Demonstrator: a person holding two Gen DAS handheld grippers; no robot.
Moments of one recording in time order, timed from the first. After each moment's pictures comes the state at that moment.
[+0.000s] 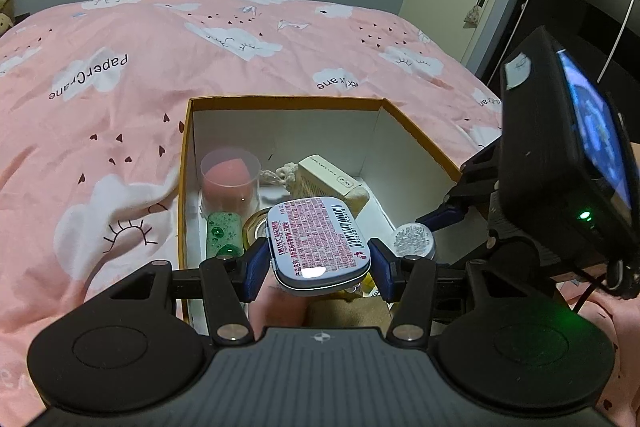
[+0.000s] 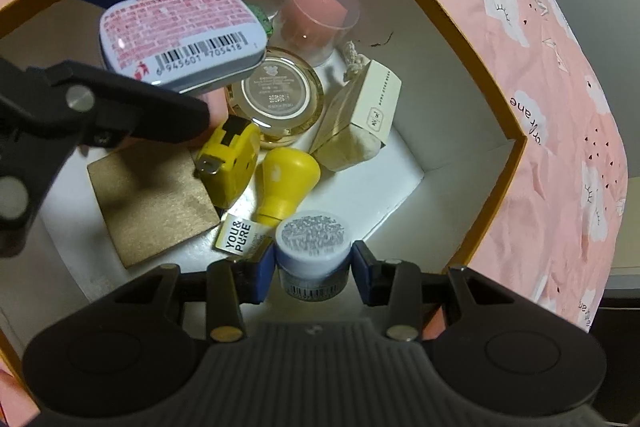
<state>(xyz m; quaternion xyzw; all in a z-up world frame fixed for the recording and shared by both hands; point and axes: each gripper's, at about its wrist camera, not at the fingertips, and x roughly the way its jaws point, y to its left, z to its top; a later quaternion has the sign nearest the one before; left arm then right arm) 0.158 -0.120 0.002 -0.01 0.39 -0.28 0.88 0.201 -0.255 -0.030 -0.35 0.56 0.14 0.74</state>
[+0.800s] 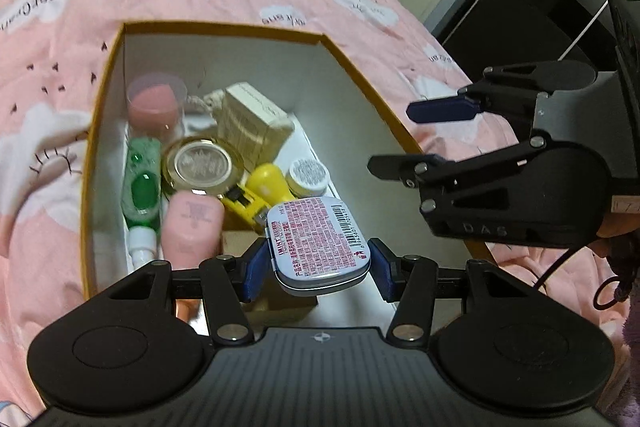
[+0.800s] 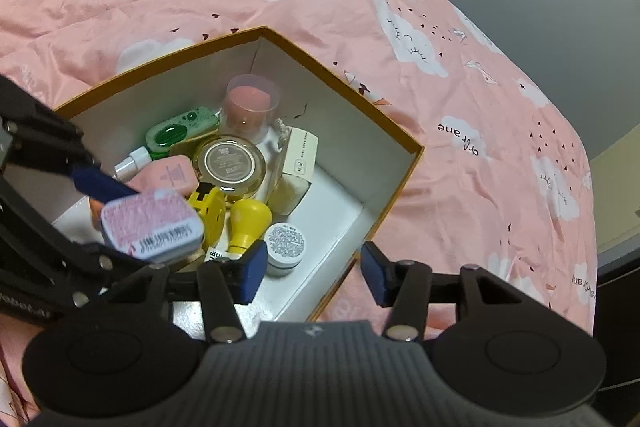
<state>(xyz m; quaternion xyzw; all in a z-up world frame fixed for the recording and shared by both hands) 0.149 -0.136 -0.011 -0.05 0.47 -0.36 0.80 0.159 -0.284 0.036 -0.25 0.45 0.10 0.85</state>
